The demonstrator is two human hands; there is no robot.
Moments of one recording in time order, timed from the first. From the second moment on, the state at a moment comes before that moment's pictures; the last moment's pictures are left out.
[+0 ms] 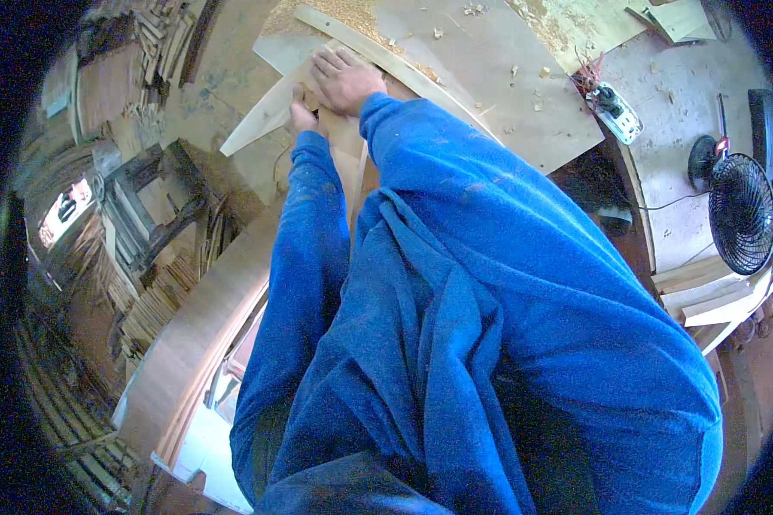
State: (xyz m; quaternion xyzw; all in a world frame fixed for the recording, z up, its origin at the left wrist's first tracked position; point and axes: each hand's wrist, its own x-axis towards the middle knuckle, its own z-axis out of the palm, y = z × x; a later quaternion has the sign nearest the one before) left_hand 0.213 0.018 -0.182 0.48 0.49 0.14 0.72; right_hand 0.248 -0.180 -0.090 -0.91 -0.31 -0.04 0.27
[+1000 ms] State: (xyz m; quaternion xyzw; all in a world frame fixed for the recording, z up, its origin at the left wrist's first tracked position) left_hand 0.230 -0.041 -0.148 0.52 0.49 0.15 0.68; right_hand 0.257 -0.193 -0.114 -0.92 -0.30 -0.01 0.24
